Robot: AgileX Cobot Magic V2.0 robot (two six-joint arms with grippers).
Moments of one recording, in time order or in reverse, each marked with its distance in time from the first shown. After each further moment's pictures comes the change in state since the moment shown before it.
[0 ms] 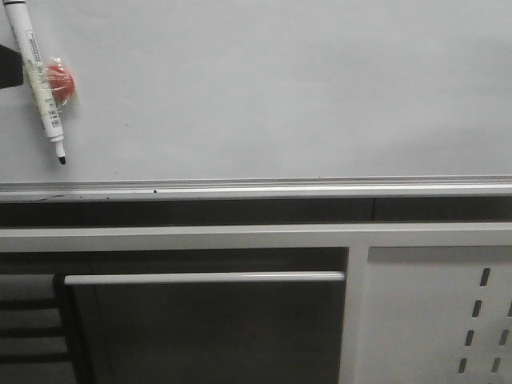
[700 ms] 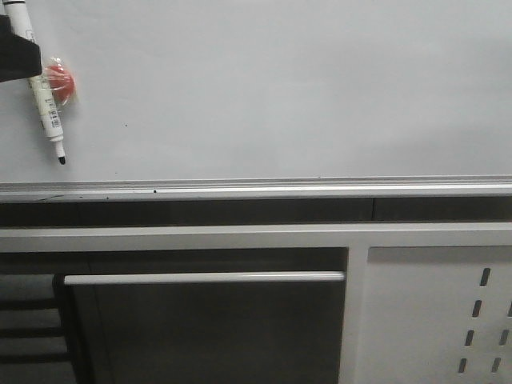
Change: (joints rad) left arm 0.011 0.111 0.000 -0.013 -0.189 0.004; right arm 0.000 0.000 0.000 -0.003 -0.005 0.000
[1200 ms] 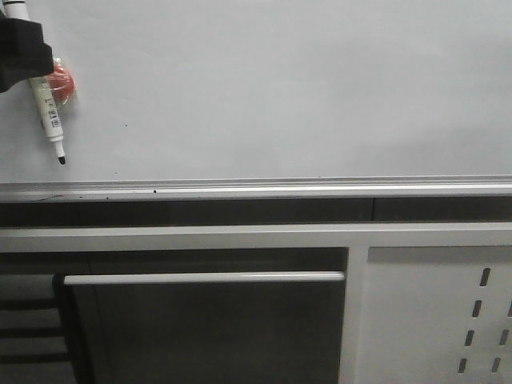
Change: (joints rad) left arm 0.030 0.113 -0.064 -0.005 -0.051 0.002; right arm 0.000 0.000 0.000 0.000 0.000 0.000
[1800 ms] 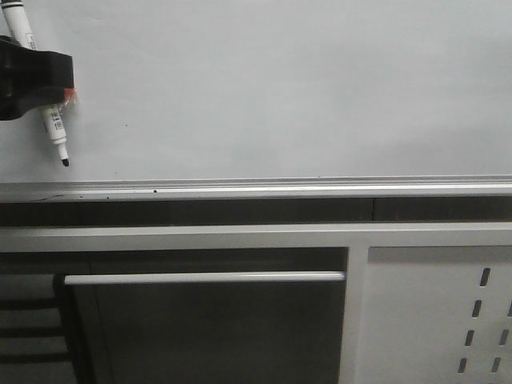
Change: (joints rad) left arm 0.000 0.088 -0.027 -0.023 0.010 0.001; right arm 0.000 0.000 0.000 -0.001 0.000 0.000
